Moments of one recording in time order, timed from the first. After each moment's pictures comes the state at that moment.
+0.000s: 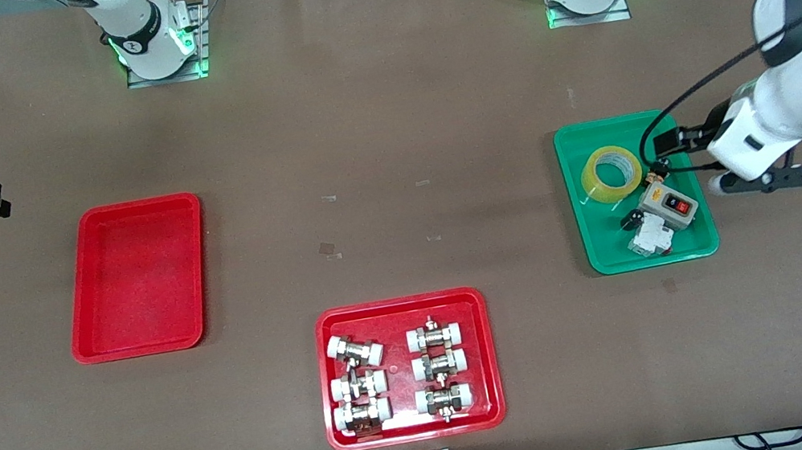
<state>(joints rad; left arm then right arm) 0.17 0.25 -0.27 -1.79 0.00 1.84 -0.07 -0.02 0.00 -0.03 -1.68 -0.01 1.68 -0.04</state>
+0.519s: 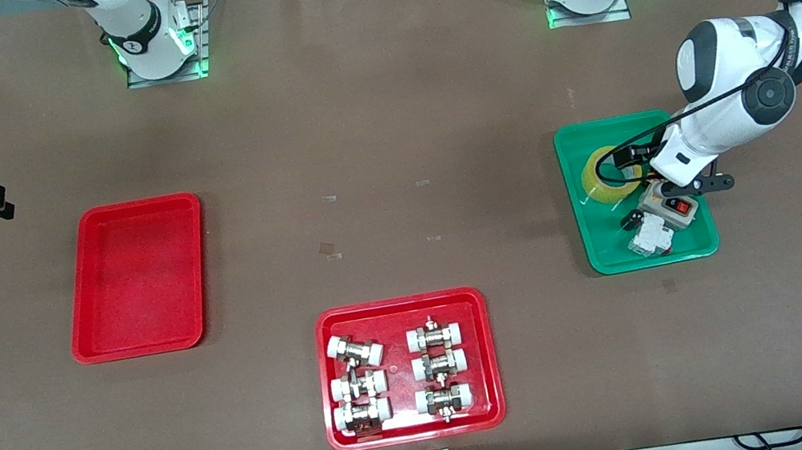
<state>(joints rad) 0.22 0.25 -0.27 -2.20 0.00 2.26 -0.07 -0.02 0.01 -0.03 -1.68 -0.01 1.68 -0.04</state>
